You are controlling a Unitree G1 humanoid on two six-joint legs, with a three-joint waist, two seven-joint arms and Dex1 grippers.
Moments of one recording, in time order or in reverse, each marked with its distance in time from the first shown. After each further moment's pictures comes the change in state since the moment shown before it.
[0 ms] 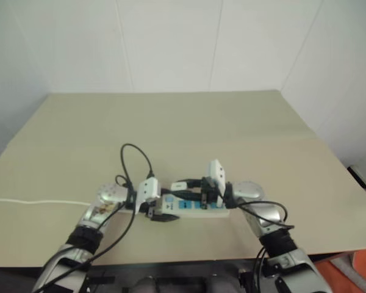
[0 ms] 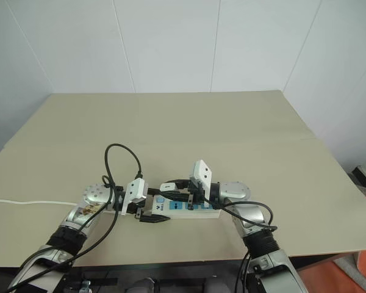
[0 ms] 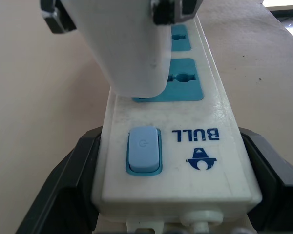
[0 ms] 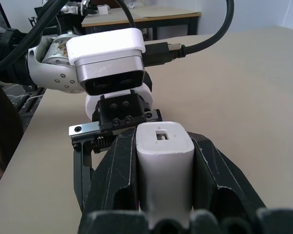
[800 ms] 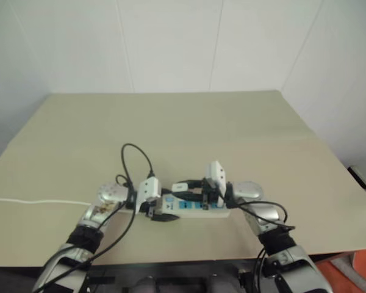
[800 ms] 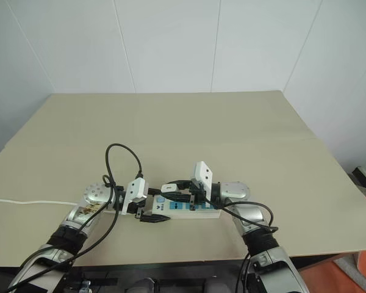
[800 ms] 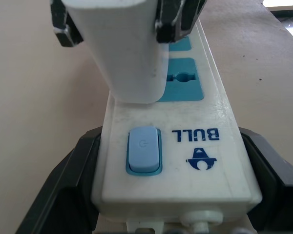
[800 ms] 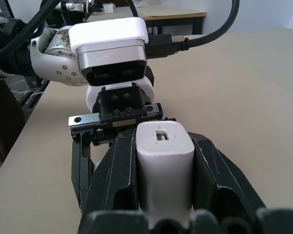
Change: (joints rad) left arm -0.006 0.000 -0.005 0.002 0.000 0.012 0.001; right arm -0.022 -0.008 0.002 0.094 -0.005 -0.085 0.036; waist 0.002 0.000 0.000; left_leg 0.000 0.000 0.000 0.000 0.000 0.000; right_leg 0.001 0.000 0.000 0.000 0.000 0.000
